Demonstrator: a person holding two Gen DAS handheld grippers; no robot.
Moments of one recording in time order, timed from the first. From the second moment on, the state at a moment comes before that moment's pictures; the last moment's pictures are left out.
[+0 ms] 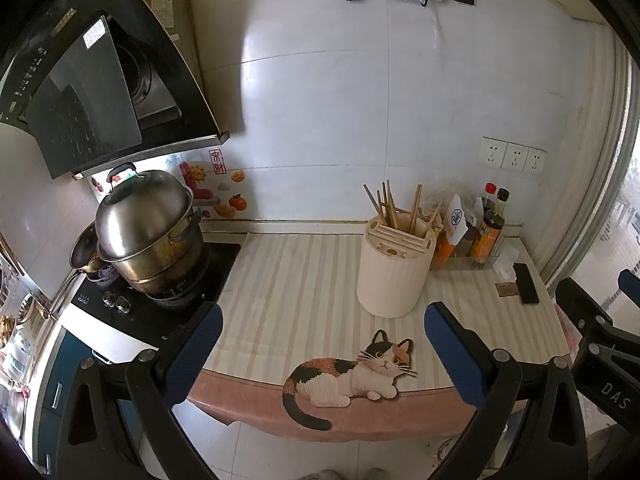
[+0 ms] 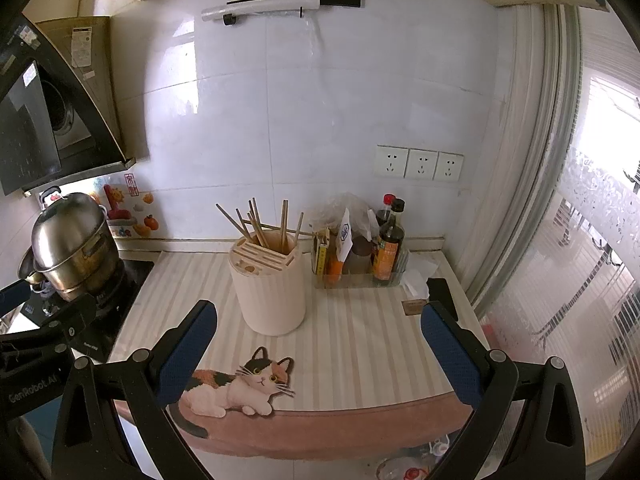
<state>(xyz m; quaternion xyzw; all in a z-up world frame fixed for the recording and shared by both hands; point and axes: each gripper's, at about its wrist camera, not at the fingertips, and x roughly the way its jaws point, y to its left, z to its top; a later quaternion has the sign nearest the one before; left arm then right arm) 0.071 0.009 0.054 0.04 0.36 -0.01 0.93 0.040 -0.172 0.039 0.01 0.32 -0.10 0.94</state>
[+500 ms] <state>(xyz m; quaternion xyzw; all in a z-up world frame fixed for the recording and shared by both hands) 0.070 0.005 0.057 0.03 0.36 -0.02 0.93 0.039 -0.171 0.044 0.01 0.32 -0.10 0.94</state>
